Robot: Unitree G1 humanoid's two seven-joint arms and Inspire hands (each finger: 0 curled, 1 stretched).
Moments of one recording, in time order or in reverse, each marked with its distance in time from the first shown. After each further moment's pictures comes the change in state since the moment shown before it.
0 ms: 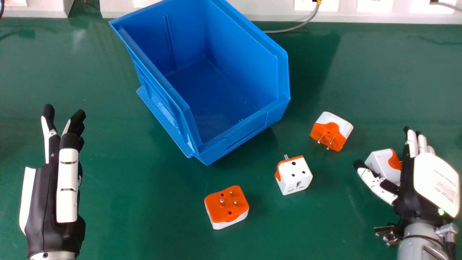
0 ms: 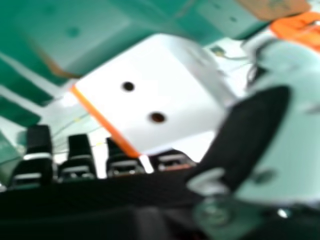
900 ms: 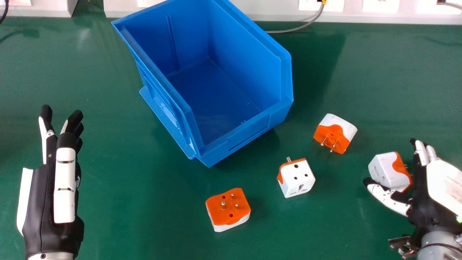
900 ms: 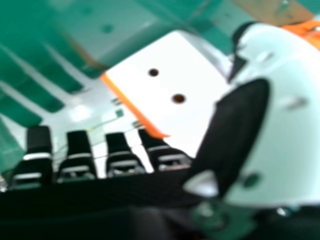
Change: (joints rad) left arm 0.015 0.000 0.001 -0.028 -0.013 0.014 -0.002; right arm 0.129 -0.050 -0.020 -0.263 -0.003 0.135 0.172
